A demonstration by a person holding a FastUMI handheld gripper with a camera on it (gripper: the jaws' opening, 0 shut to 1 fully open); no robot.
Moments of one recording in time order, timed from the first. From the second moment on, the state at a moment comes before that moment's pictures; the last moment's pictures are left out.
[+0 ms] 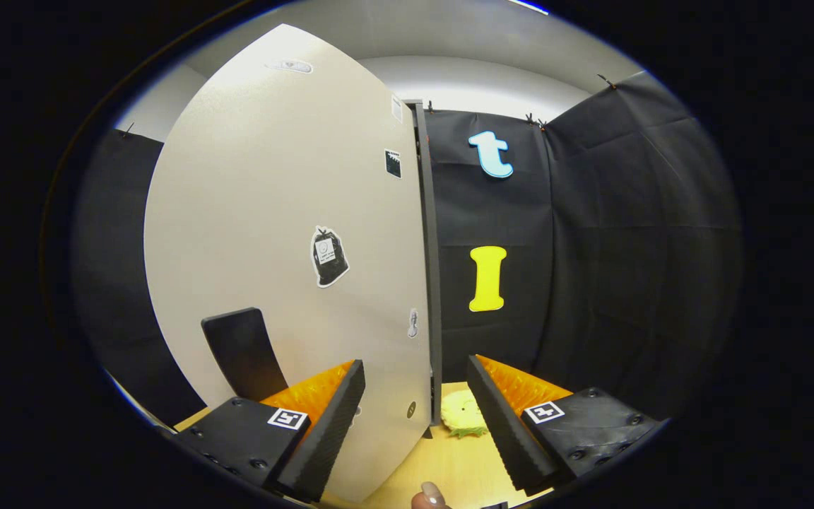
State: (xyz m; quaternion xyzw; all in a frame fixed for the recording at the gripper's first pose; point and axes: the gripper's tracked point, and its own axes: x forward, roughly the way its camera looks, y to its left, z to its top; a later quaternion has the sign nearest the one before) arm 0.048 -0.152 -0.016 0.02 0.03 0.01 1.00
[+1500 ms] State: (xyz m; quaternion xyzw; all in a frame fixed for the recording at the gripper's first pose) arm 0.057 0.018 -0.034 0.00 0.04 0.03 1.00
